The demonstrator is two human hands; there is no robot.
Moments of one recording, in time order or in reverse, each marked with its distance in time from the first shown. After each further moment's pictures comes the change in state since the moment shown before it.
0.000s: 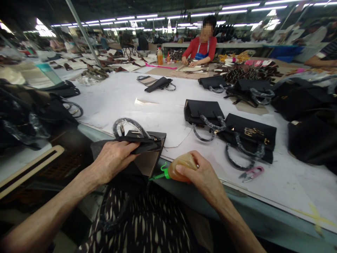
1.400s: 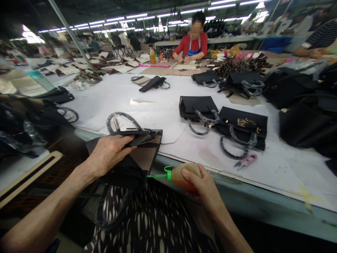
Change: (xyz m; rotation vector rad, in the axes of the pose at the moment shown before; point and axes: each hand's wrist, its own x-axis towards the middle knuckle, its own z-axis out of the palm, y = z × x) left_hand 0.006 -0.007 -0.009 0.035 0.035 -0.044; right_hand -0.039 0.034 0.021 0.426 0.099 0.359
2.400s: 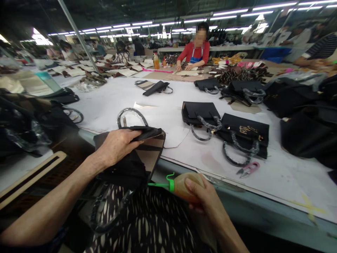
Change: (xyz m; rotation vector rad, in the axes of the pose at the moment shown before) left_hand 0.022 -0.005 -0.013 -0.053 0.022 0.006; right_hand -0.010 0.005 0.004 0.098 -0.058 0.053
